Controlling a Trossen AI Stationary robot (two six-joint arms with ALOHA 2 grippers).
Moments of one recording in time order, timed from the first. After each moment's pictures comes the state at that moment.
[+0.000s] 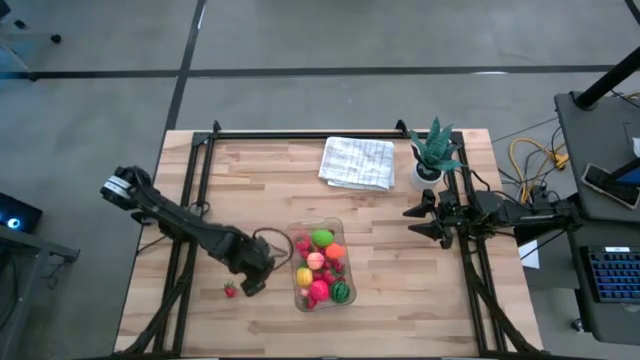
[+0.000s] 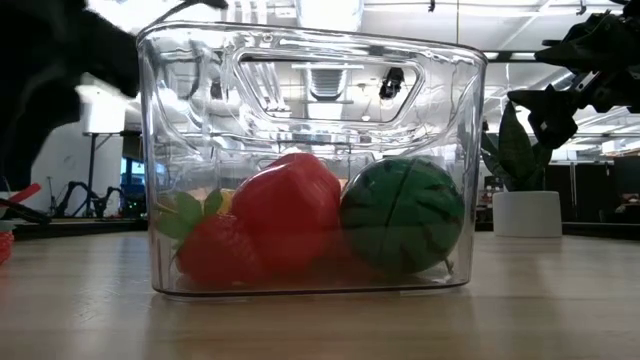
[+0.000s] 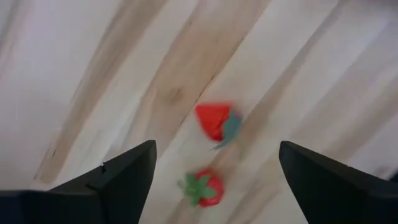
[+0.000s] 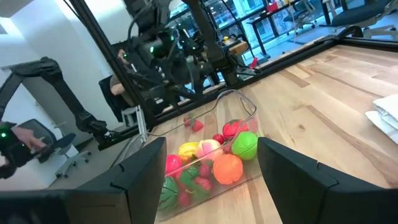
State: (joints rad) left arm -0.45 1.45 1.01 -0.97 0.10 -1.06; right arm 0.06 0.02 0.02 0.00 -0.05 0.46
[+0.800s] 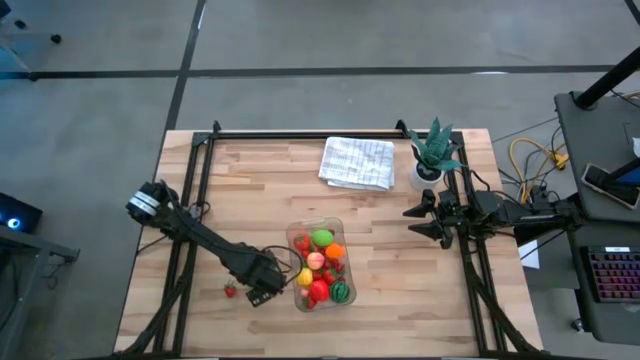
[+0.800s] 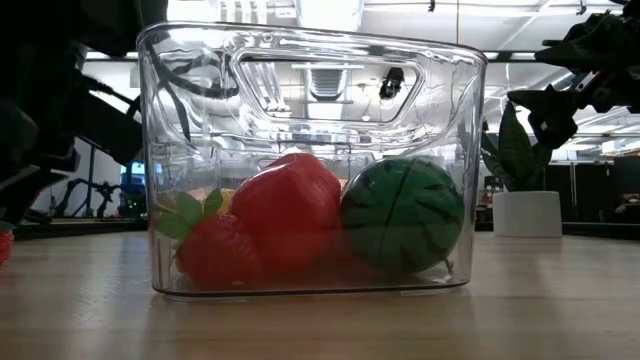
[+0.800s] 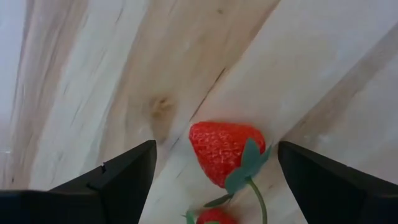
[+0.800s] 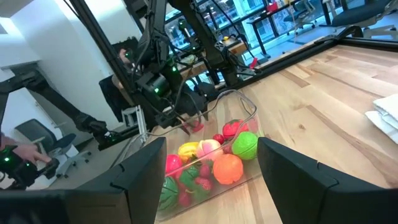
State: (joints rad) left arm -0.50 1.73 1.01 -0.90 0.12 -1.05; right arm 0.06 0.02 0.01 0.00 -0.05 0.46
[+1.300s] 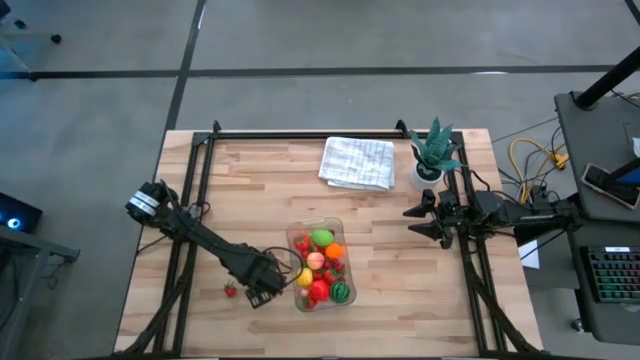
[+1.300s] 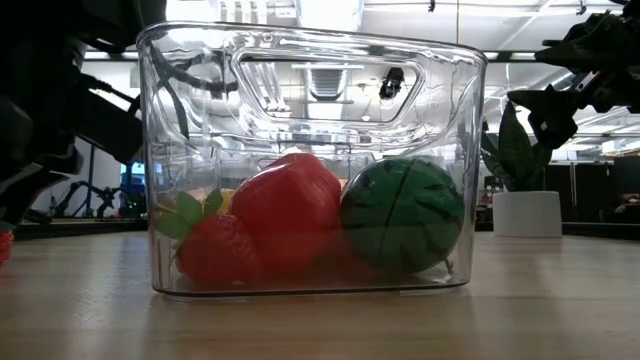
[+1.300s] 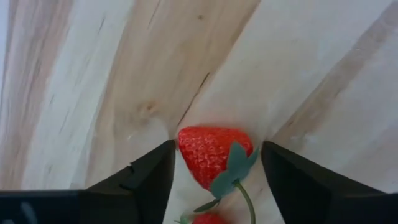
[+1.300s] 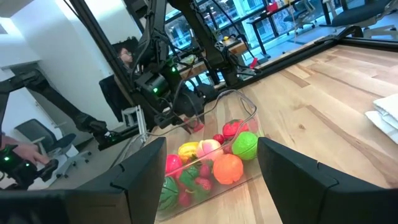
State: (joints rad) left arm -0.50 1.73 1.01 -0.87 0.12 -1.02; right arm 0.06 0.02 0.02 0.00 -0.05 0.46
